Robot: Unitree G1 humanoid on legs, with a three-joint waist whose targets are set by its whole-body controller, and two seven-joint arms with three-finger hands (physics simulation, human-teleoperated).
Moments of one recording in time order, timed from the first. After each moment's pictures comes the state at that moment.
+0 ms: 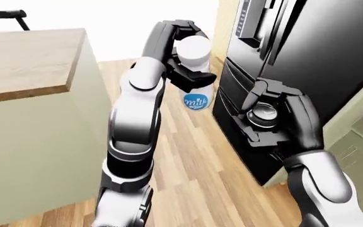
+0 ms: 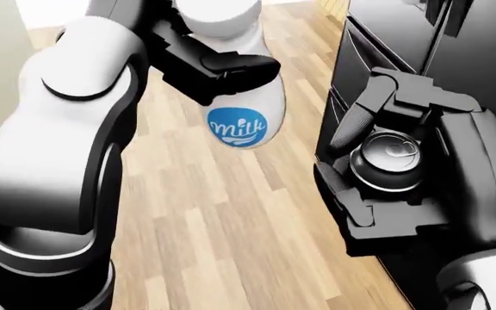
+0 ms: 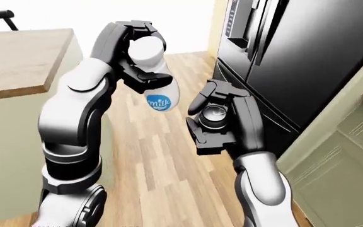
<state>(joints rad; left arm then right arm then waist) -1.03 -0.01 -0.05 -0.20 0.26 1.07 -0.16 -0.29 -0.08 -0.04 -0.98 -0.03 0.98 0.08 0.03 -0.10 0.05</state>
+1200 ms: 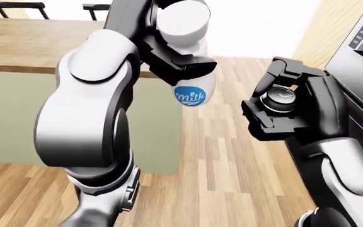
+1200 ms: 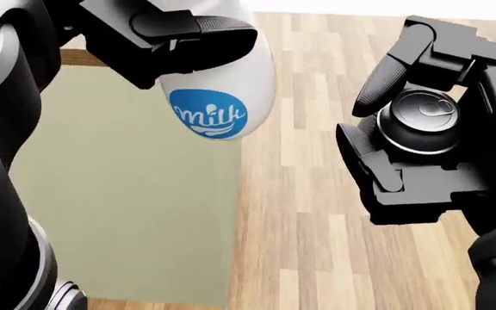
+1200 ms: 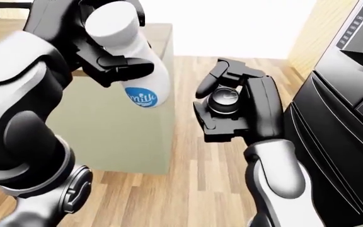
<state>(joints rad) -1.19 0.12 -0.03 -0.53 0.22 1.45 -0.29 -0.47 -0.16 -0.12 -1.03 0.06 1.16 0.03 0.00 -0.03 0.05</state>
